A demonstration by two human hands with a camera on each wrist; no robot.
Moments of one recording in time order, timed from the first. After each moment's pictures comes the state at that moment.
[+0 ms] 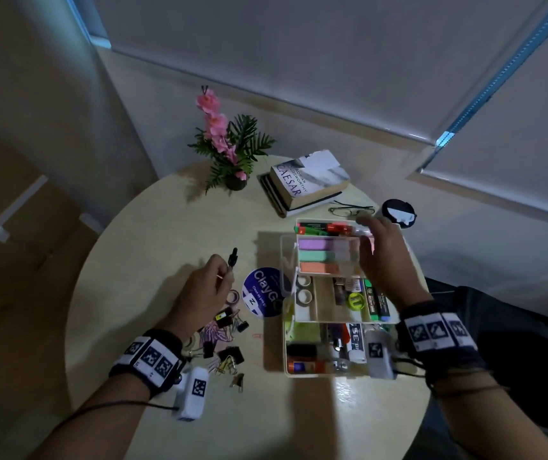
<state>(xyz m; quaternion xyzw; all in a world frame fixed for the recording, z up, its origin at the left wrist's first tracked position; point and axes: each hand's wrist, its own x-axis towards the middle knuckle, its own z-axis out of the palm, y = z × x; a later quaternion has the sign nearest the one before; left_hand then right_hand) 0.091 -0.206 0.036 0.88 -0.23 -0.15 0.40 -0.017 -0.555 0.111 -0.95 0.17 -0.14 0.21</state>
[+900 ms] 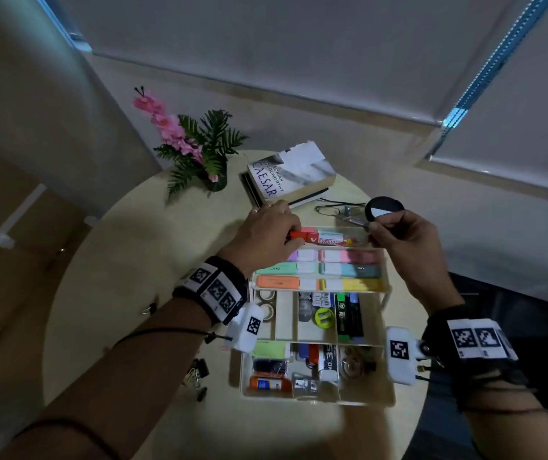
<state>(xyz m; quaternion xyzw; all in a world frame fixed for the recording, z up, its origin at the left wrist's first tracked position) 0.128 -0.439 0.107 0.89 -0.40 -0.13 0.15 -0.018 -0.672 0.103 -0.72 0.25 -0.16 0.63</state>
